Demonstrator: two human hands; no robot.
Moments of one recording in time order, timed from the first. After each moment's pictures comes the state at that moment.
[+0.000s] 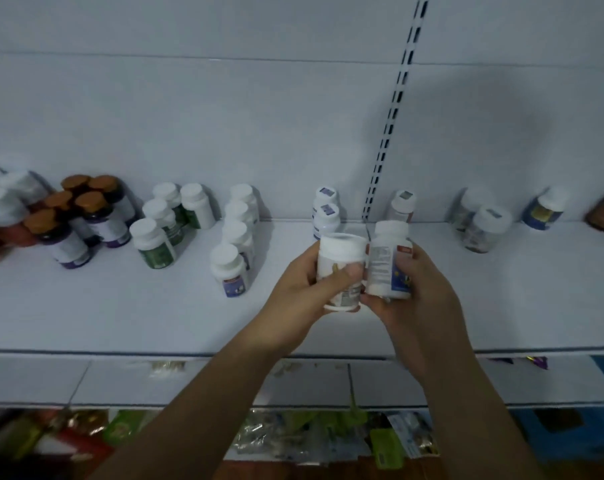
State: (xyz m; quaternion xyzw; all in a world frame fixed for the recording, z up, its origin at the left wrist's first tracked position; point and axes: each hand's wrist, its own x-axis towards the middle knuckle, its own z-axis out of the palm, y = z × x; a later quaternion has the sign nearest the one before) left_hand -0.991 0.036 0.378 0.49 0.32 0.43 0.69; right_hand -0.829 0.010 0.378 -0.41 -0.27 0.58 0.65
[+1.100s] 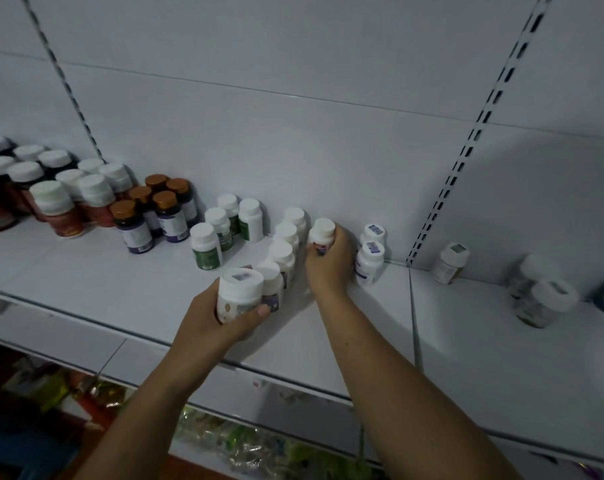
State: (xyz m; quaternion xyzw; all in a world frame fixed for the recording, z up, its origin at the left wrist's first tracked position) left_hand -1.120 0.011 0.348 0.50 0.53 0.53 0.42; right_hand -0.963 0.183 0.319 -0.61 -0.54 0.26 0.52
